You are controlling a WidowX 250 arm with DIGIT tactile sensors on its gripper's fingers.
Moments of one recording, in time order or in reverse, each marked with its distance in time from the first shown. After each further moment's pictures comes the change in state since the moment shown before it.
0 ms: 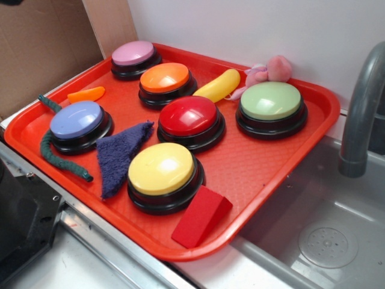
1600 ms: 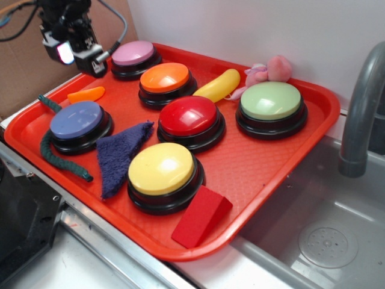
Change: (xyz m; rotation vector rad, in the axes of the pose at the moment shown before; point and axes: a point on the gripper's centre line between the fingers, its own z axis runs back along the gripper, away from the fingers) arm 0.086 0.118 -0.161 0.030 0.060 0.044
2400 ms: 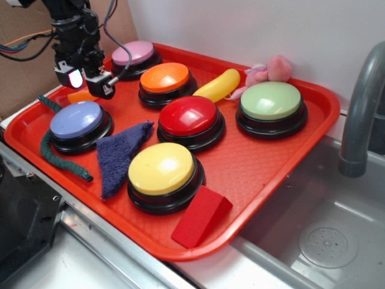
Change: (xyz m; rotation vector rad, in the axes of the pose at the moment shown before) arm 0.023 0.036 -0.054 0.013 0.059 0.063
